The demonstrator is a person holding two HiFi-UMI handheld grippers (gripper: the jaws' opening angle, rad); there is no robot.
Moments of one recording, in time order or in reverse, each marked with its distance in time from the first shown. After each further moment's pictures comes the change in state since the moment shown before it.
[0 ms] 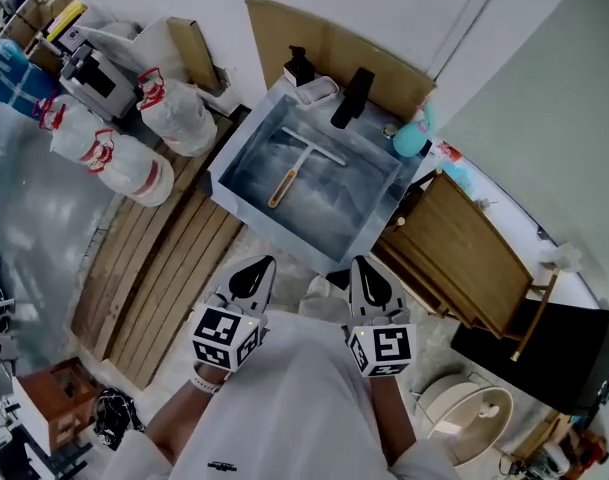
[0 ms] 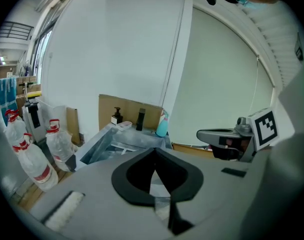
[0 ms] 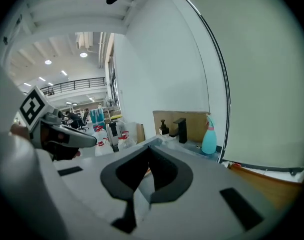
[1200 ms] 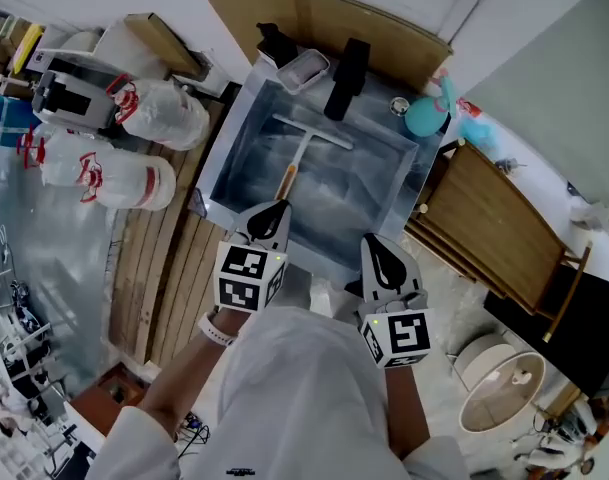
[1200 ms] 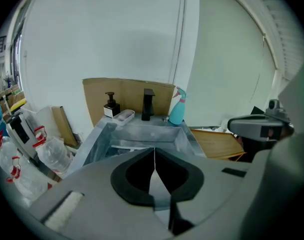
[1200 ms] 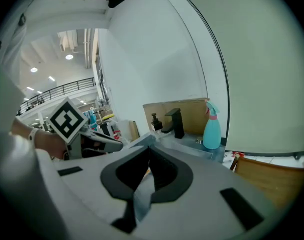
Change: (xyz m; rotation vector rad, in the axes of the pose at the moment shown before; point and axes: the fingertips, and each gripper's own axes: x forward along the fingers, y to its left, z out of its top) left arm 0.174 0.080 0.014 0.122 0.236 -0.006; right arm 0.096 -0.047 -0.009 0.117 0.065 -0.048
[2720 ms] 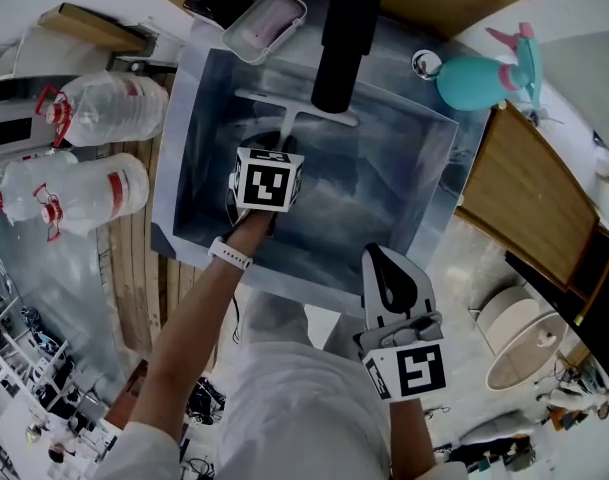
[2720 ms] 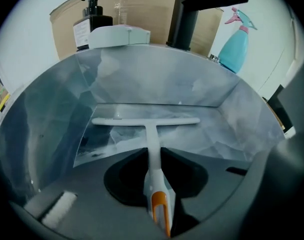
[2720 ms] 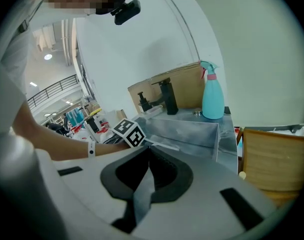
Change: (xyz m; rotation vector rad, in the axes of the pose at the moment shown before) left arm 0.268 0.106 -0.098 0.015 0.381 0.006; right arm 0.097 -0.024 -0.076 0.132 0.126 -0.098
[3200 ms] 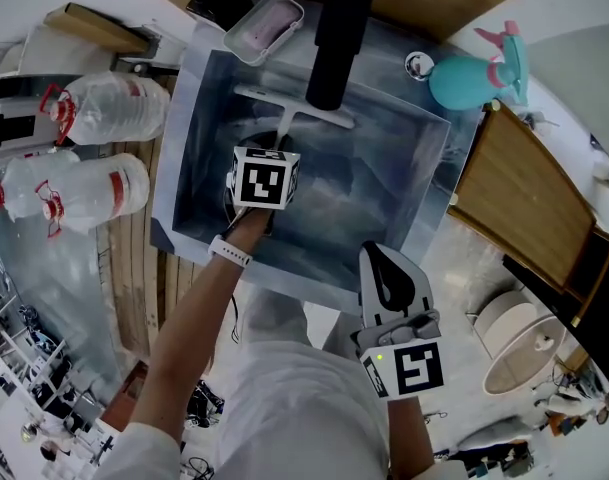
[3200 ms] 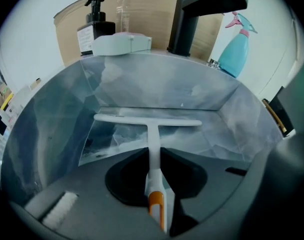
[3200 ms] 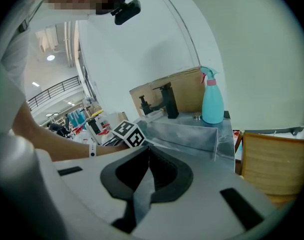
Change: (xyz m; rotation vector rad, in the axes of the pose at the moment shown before) left arm -0.010 -0.001 0.006 -0.009 -0.021 0.022; right arm -0.010 0.000 0.008 -0.013 -0.027 0.012
